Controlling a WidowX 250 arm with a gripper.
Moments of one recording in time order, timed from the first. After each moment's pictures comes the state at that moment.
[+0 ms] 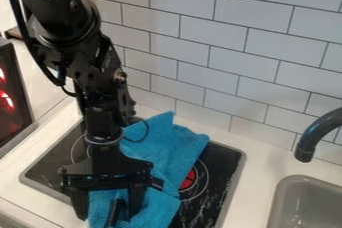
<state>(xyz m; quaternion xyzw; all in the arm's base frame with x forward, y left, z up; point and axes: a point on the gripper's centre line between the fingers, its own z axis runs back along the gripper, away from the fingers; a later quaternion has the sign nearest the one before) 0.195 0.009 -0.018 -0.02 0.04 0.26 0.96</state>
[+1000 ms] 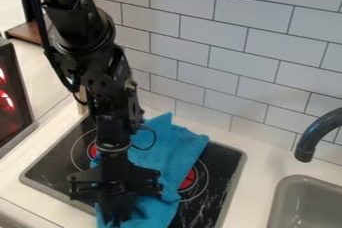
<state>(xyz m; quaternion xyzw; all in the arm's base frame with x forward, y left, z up) 0.196 0.007 -0.027 -0.02 0.06 0.26 0.96</state>
